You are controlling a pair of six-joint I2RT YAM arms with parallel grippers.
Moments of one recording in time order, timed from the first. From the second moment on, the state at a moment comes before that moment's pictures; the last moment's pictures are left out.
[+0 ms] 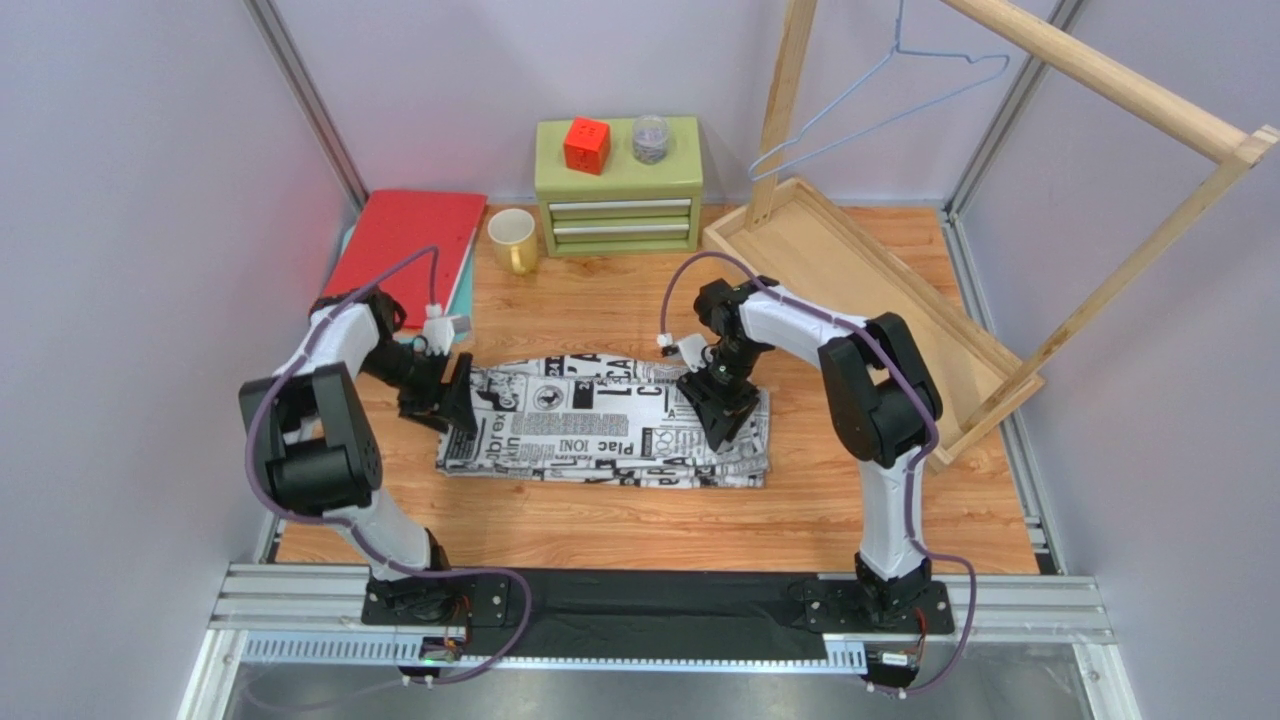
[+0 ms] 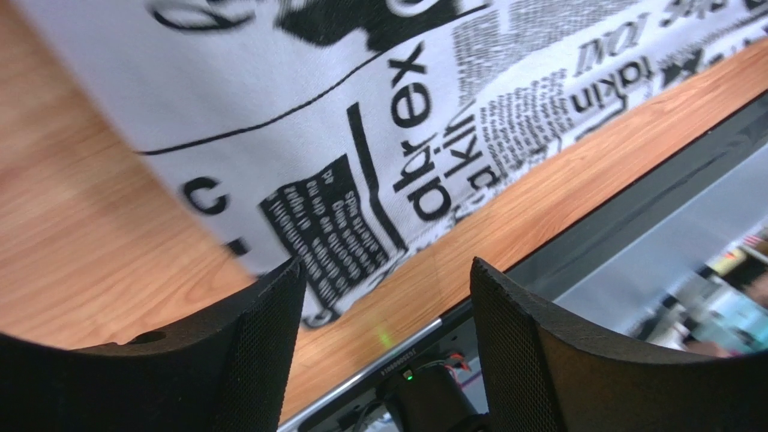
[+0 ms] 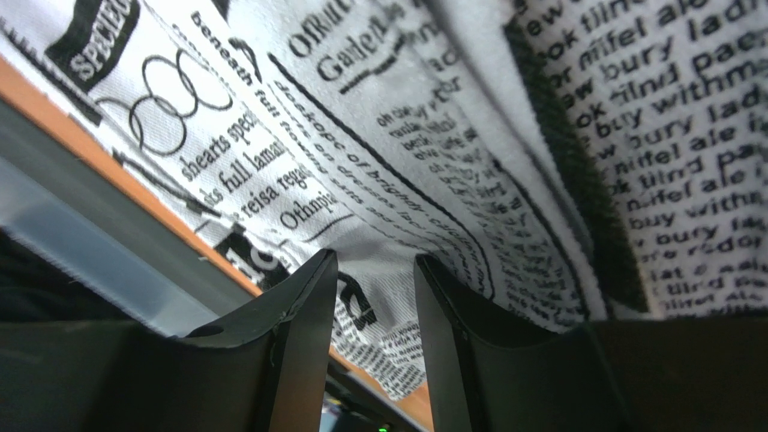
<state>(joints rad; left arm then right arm) 0.25 1.73 1.12 -1.13 0.52 0.52 0.51 2.05 1.44 -1.07 -0.45 -0.26</state>
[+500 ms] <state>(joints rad) 0.12 1.80 1.35 -0.99 0.57 0.46 0.47 2.00 1.58 -1.07 -0.30 -0.42</state>
